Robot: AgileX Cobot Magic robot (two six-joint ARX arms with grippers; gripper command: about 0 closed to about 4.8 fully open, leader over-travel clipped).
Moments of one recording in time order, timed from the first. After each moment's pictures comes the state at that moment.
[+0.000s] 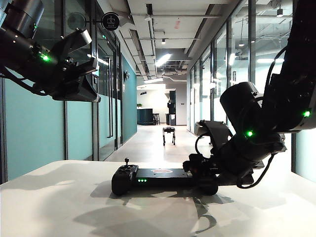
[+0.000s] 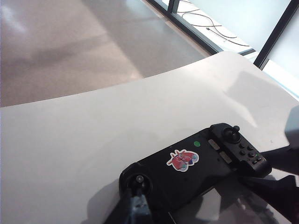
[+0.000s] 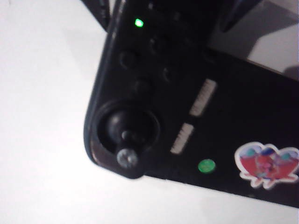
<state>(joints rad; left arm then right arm) -0.27 1.52 0.78 0.37 0.31 0.01 0.44 2.09 0.85 0.63 0.00 0.11</state>
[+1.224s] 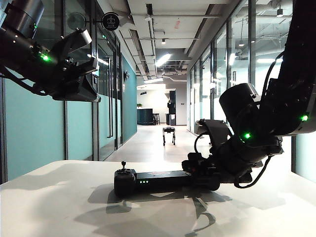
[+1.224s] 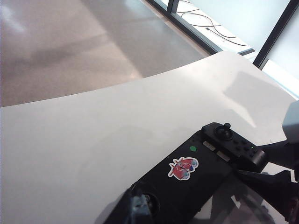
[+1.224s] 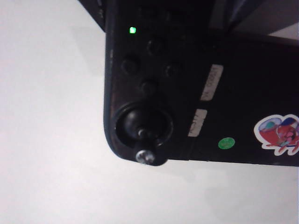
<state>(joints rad) -0.27 1.52 0.78 0.37 0.31 0.01 0.43 2.11 0.86 0.68 0.03 0.11</state>
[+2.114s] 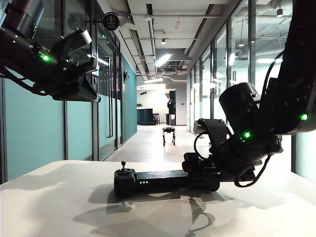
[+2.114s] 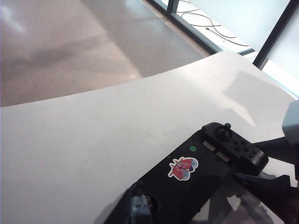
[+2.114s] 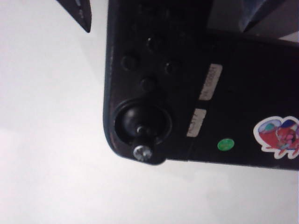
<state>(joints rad) -0.27 1.52 0.78 0.37 0.31 0.01 0.43 2.10 0.87 0.67 0.03 0.08</state>
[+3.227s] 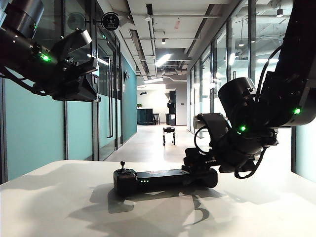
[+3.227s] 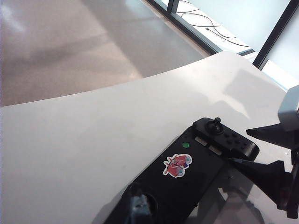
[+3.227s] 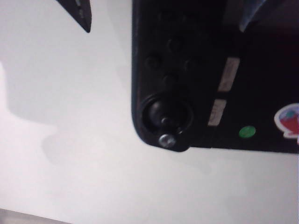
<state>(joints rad) -0.27 1.52 0.78 0.37 0.31 0.01 0.42 2.10 0.92 0.63 0.07 0.00</state>
